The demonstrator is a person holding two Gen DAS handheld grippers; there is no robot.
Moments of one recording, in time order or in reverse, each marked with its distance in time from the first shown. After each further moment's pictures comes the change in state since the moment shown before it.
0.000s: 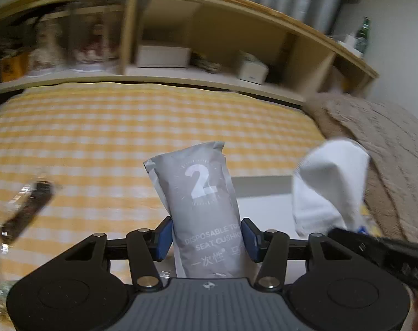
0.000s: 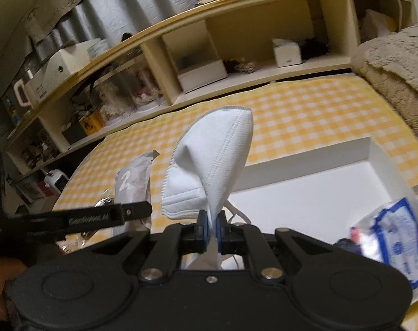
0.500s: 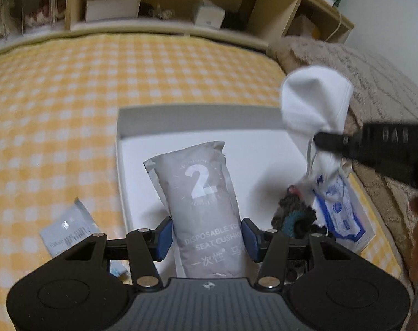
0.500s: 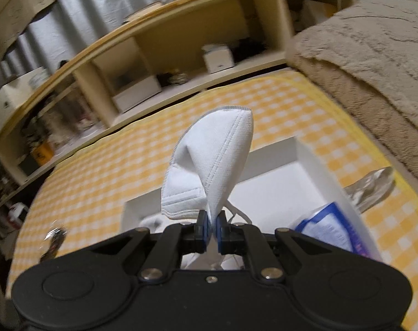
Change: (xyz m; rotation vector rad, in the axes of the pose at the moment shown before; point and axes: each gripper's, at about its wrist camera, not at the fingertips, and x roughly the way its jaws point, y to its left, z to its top) left arm 0.056 -0.073 -0.049 0.054 0.173 -0.107; right arm 0.004 -0.086 0.014 0.142 -0.034 -0.170
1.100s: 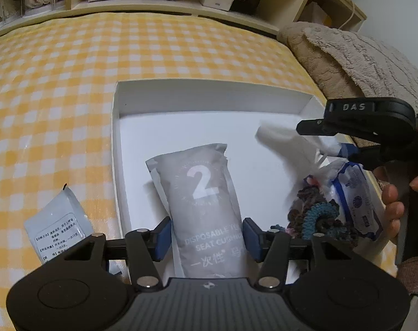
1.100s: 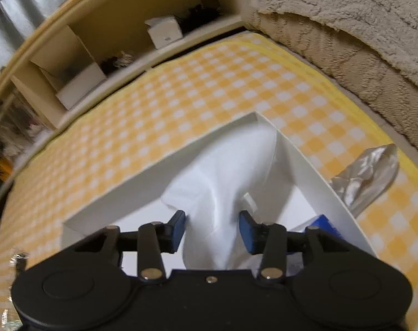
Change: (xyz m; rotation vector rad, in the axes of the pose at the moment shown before) left arm 0.035 0.012 -0.002 -0.023 0.061 0.005; right arm 0.085 -0.050 0.013 0.121 0.118 -0.114
